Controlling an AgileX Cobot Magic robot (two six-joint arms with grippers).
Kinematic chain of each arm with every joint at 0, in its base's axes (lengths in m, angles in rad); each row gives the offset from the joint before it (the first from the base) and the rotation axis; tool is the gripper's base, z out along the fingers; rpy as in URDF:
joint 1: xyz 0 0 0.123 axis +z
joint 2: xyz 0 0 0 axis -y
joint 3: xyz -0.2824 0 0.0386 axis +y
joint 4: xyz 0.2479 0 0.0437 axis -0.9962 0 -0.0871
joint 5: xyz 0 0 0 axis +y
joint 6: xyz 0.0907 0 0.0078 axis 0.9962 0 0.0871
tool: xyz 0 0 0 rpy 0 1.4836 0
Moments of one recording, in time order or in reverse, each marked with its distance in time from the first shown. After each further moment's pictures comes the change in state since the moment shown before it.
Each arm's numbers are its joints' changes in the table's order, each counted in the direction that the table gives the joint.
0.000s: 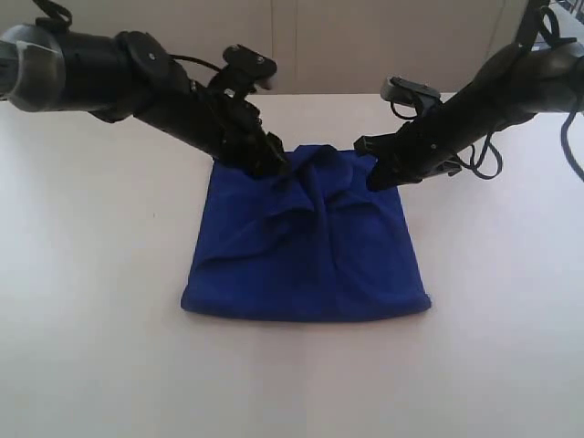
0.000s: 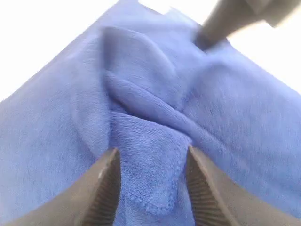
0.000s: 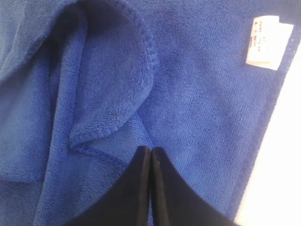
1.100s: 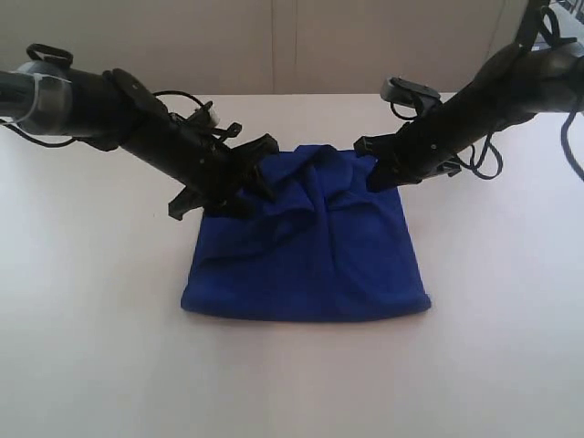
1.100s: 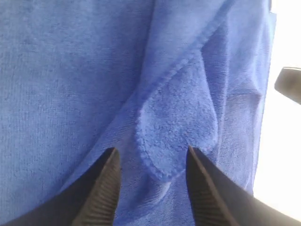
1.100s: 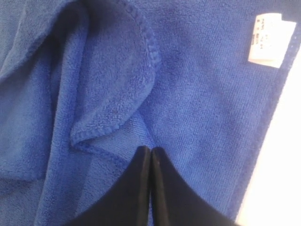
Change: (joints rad) left arm 0.092 -0.131 -0.002 0.181 0.177 -0.731; right arm 0.000 0.000 0.000 0.000 0.008 0.000
